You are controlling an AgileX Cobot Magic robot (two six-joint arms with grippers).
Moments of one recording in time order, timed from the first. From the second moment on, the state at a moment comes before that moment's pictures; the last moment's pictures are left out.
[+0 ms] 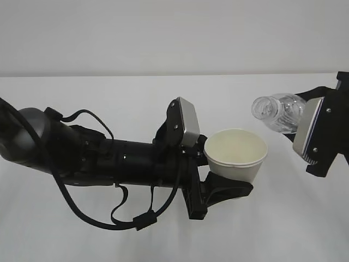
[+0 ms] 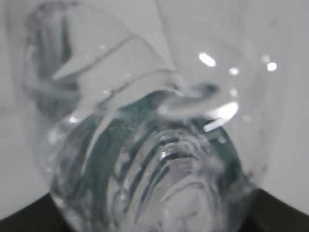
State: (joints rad) left arm -0.68 2.09 -0.99 1.01 -1.00 -0.51; right arm 0.05 1.47 -0.49 -0.70 -0.57 -0.69
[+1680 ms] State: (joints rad) left arm -0.68 2.09 -0.99 1.01 -1.02 -0.49; right arm 0.05 1.47 -0.58 -0.83 -0.48 -0.82
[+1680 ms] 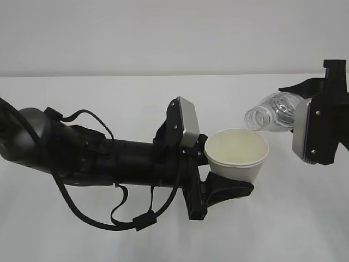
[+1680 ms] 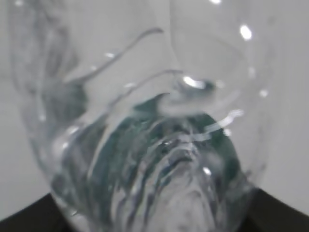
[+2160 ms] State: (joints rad) left arm -0.68 2.09 -0.99 0.99 -1.01 -0.49; right arm 0.05 1.47 -0.59 -0.86 -0.47 -0.83
